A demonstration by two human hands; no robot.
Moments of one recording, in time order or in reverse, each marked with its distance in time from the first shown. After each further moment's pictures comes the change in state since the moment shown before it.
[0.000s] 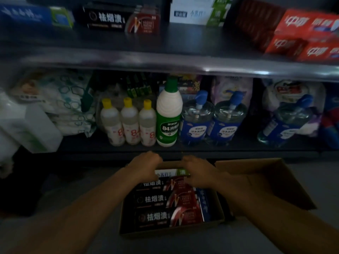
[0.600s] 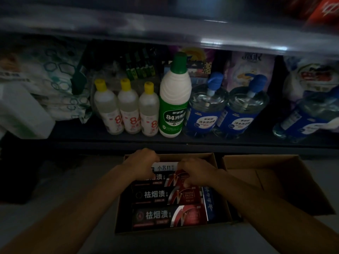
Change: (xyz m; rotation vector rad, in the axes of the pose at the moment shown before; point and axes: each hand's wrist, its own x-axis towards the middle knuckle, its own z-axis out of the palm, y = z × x) left_hand 0.031 -0.032 0.044 -0.141 -0.079 -0.050; right_hand 0.045 0.025 0.052 0.050 -0.192 -0.057
